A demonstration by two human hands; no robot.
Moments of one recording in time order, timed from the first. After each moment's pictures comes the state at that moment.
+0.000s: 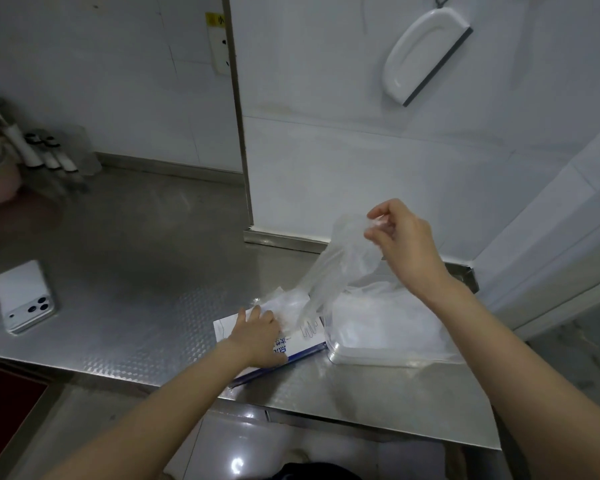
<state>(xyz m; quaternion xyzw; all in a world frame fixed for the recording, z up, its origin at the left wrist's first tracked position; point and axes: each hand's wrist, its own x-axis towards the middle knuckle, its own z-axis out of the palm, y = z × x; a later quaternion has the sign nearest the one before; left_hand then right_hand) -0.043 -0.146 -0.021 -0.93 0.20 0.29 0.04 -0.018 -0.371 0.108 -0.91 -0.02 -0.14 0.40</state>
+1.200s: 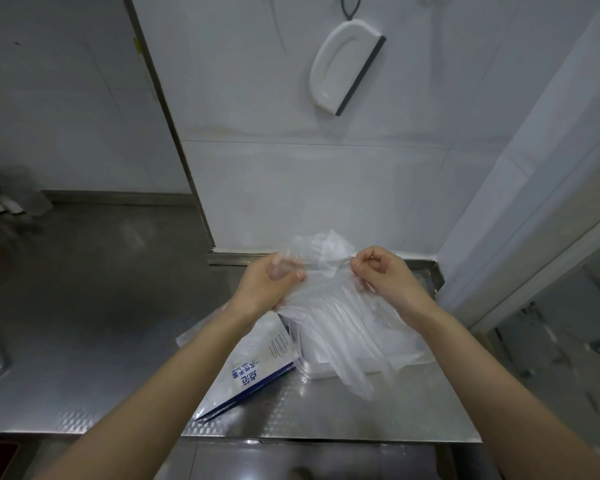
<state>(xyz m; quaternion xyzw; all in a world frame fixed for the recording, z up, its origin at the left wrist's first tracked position) -0.008 -0.225 0.073 -0.77 0.03 0.14 -0.62 -0.039 -0.424 0.072 -0.73 0.08 0.00 0.68</state>
